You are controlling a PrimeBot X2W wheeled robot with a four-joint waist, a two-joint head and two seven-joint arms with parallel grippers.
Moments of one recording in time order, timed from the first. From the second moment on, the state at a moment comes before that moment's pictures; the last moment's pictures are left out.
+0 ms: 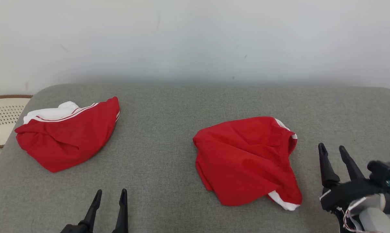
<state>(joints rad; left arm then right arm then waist) -0.07 0.05 -0.11 0.11 -0.19 0.03 -0.26 -0.33 -0.35 0.32 0.48 0.60 0.13 -0.25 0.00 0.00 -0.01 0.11</state>
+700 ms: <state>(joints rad) -0.10 0.05 -0.13 0.16 -0.18 -0.02 -0.26 -0.13 -0.21 0.16 0.23 0.42 0.13 -0.20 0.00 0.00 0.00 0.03</state>
